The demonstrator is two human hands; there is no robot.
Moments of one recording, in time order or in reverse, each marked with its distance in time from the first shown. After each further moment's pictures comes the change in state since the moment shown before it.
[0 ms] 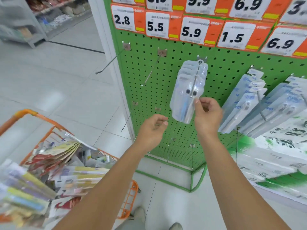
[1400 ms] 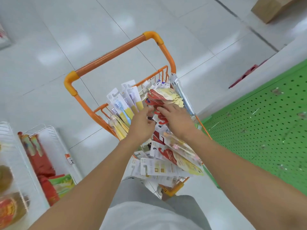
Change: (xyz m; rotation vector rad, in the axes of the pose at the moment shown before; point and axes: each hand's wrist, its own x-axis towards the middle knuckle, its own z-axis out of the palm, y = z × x) left_hand -0.164 -0.308 -0.290 -0.002 0.506 -0.434; right_hand -0.333 0.081 0.347 -1.020 -1.419 -1.051
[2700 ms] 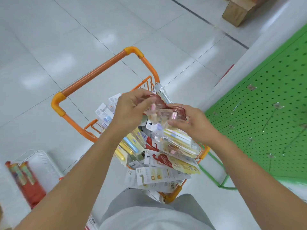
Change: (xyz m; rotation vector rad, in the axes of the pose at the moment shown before) left_hand -0.004 0.097 -0.053 -0.357 -0.027 0.392; right_hand -0.079 0.022 -0.089 0.970 0.237 0.089
